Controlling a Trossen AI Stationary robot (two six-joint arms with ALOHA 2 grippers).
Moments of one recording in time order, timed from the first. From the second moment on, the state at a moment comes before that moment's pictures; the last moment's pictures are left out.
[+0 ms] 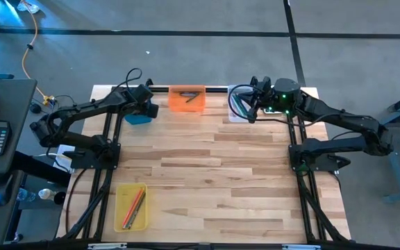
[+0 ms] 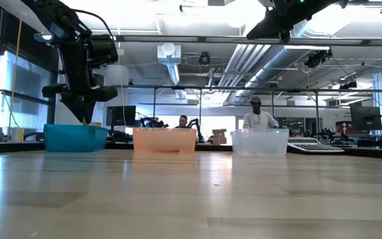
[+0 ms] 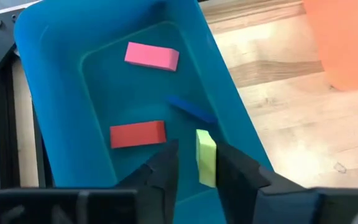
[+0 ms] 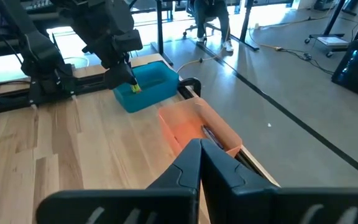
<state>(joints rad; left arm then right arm) 0.85 1.26 0.73 -0.67 -0.35 -0.56 -0.43 1.01 0.92 -0.22 0.02 -0.03</state>
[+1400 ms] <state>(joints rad) 0.81 0.88 0.67 -0.40 -0.27 -0.27 -0.47 0.83 0.92 -0.23 0.23 -0.01</state>
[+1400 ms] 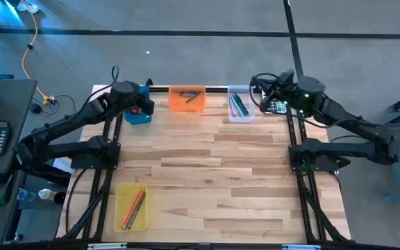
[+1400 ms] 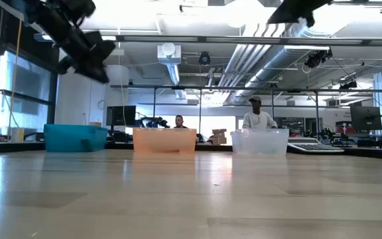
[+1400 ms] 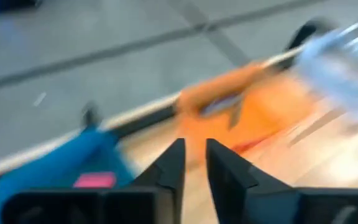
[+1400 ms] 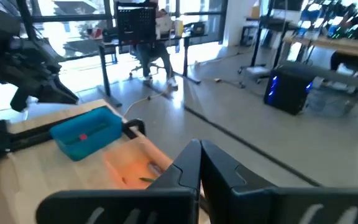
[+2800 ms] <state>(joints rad) 1.02 0.98 0.45 0.53 0.21 -0.03 -0.93 0.14 0.35 -0.13 0.05 0.02</state>
